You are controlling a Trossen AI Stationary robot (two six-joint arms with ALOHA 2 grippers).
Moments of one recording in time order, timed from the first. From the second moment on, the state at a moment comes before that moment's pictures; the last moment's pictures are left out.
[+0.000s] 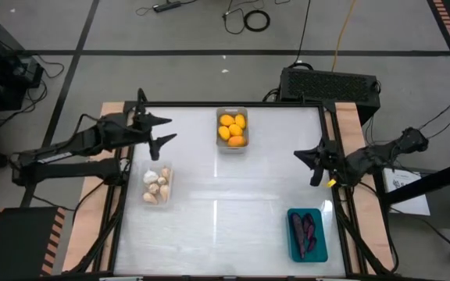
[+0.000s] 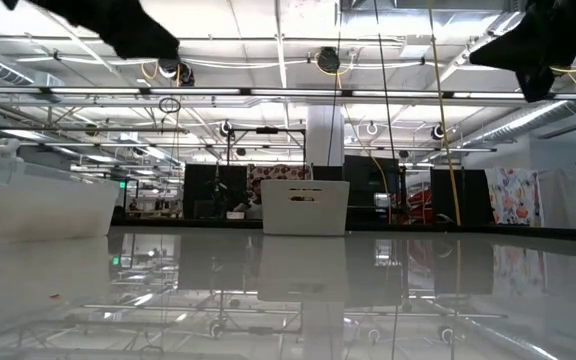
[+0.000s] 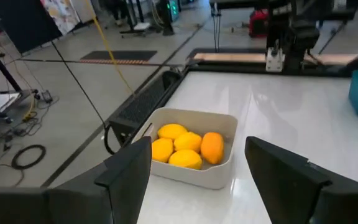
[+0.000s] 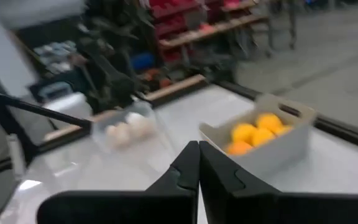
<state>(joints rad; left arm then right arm) 0.31 0.63 0.68 -0.31 -0.07 0.13 0.43 0.31 0.36 -0.21 0.76 0.43</state>
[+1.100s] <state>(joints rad) 0.31 0.40 0.17 0.15 -0.06 -0.07 0.10 0.24 0.01 0.18 0.34 0.40</state>
